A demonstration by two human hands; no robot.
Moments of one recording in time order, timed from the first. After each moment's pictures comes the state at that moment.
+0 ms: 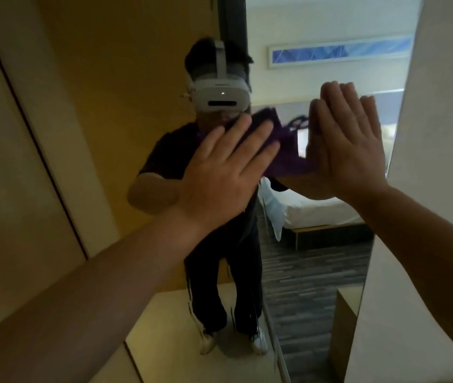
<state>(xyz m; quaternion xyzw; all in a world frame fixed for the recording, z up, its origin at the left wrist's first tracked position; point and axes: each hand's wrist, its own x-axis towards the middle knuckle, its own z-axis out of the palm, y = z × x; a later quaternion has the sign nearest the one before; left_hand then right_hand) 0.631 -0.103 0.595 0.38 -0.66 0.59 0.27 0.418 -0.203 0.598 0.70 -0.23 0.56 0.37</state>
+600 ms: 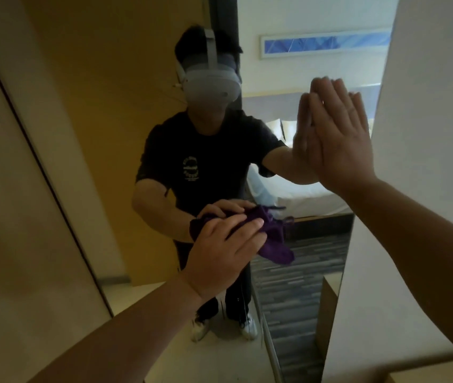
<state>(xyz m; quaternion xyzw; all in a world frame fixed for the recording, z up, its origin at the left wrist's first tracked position) 0.620 -0.076 0.467 0.40 -0.75 0.45 0.28 0.403 -0.190 0.597 0.72 -0.26 0.54 0.33</state>
